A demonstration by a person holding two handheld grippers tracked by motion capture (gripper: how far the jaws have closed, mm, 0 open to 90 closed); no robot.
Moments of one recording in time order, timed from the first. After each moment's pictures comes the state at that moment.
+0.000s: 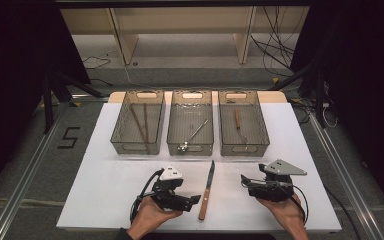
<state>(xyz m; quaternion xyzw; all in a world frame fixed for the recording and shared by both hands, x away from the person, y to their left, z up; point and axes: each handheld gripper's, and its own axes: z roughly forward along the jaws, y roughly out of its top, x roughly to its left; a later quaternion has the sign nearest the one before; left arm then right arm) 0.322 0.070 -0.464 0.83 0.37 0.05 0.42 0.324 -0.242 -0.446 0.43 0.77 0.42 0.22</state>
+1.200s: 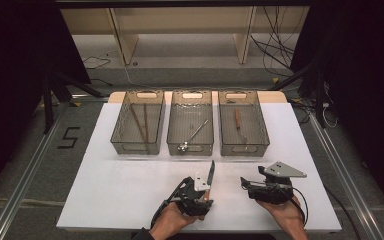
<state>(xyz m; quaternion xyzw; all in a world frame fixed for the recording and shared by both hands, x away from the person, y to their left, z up) 0.318 0.017 -0.487 0.87 0.34 0.10 0.33 0.321 -0.243 -0.450 0.43 0.77 0.42 0.22</state>
